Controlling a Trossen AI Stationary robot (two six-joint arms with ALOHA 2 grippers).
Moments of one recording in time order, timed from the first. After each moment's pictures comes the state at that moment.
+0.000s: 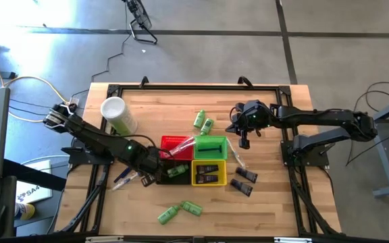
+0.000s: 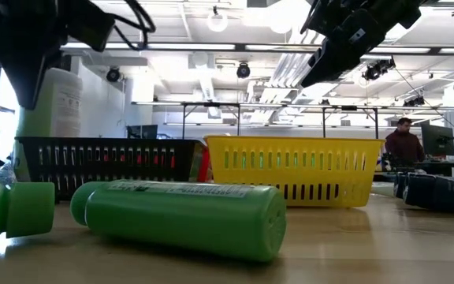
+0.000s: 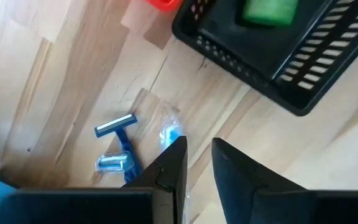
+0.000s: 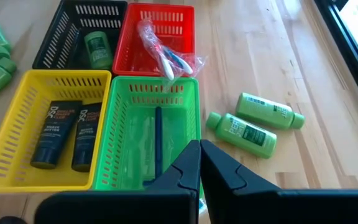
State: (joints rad) left arm -0.40 1.42 1.09 -1.12 -0.07 -0.97; right arm -0.21 1.15 0.82 -0.35 -0.14 -0.16
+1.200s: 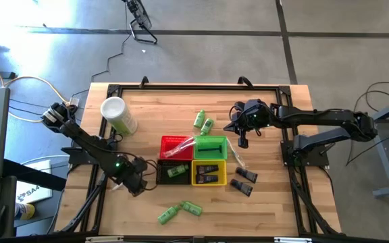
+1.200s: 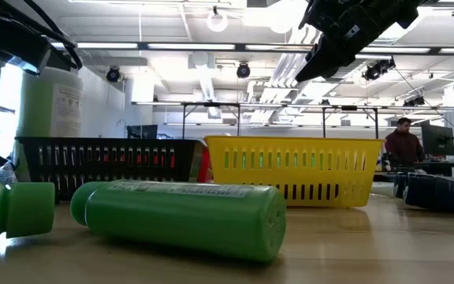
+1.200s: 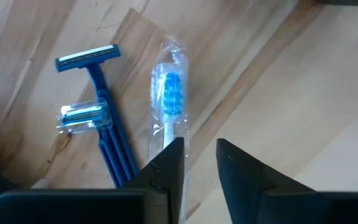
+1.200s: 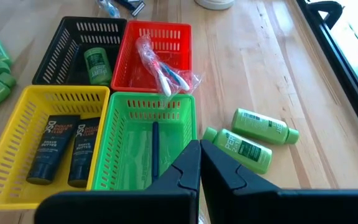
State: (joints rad) left arm -0.65 1.37 0.85 -0.95 -0.09 -1.29; right arm -0.21 1.15 0.82 -0.30 -0.14 -0.16
